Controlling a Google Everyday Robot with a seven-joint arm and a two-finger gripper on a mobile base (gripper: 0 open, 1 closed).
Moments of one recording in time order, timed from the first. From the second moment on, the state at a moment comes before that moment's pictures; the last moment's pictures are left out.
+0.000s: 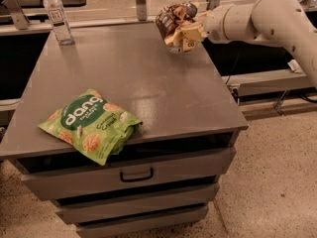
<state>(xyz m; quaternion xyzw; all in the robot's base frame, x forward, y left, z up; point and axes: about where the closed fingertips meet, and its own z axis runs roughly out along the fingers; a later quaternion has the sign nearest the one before) 0.774 -0.107 0.950 -0.44 0.69 0.08 0.57</state>
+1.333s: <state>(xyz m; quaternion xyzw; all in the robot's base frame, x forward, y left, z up) 0.692 -0.059 0.955 -0.55 0.59 0.19 0.56</state>
